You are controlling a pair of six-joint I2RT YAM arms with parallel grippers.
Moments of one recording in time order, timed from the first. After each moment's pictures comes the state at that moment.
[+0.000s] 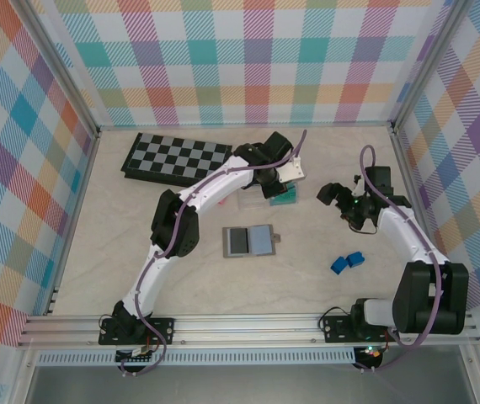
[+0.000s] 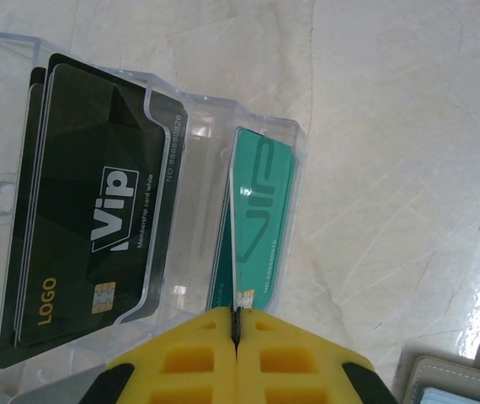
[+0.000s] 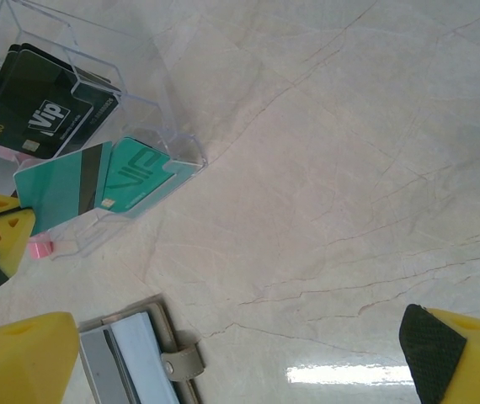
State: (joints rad) left arm -0.75 2.37 2.26 -0.97 0.06 0.56; right arm -0.03 1.30 0.86 -0.55 -0.41 0.58
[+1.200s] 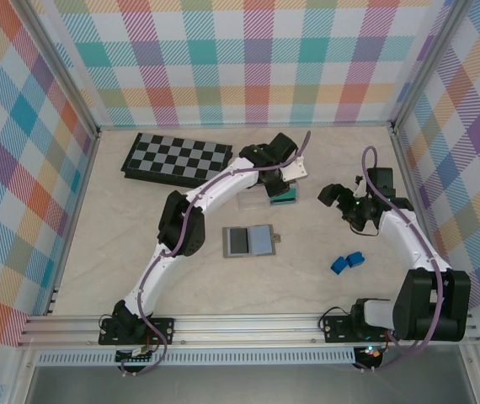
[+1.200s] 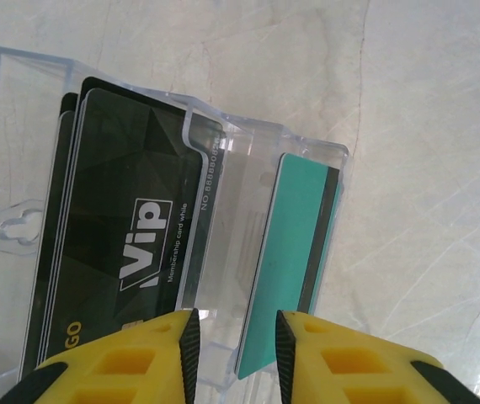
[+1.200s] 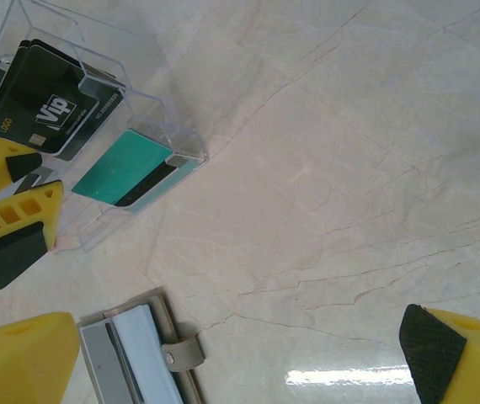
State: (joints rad) left arm -0.77 2.44 2.35 -0.97 -0.01 0.52; right arm -0.03 1.27 0.85 -0.58 -0.40 0.57
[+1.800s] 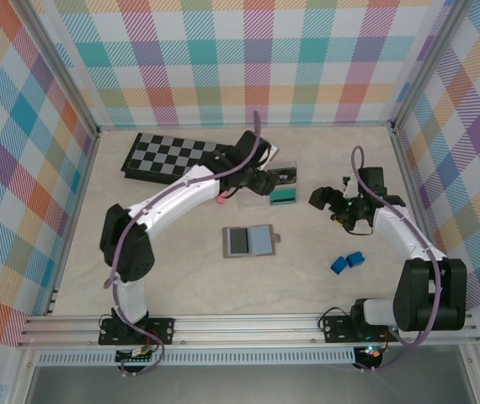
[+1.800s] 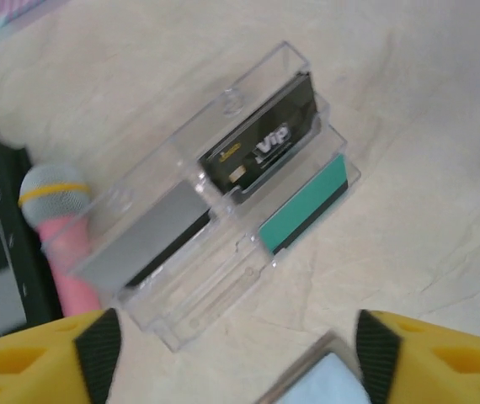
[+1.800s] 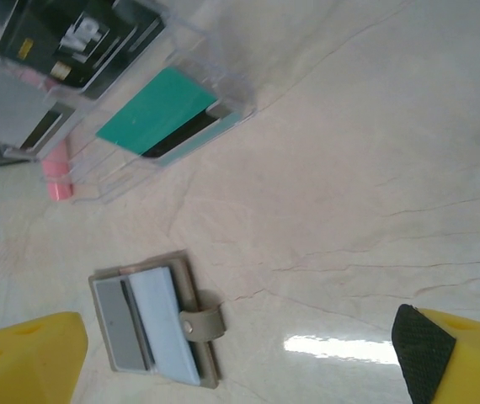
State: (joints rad) left arm -0.75 1.85 1.71 -0.71 -0.15 -0.12; right arm 0.05 1.33 0.85 -0.55 -0.51 0.52
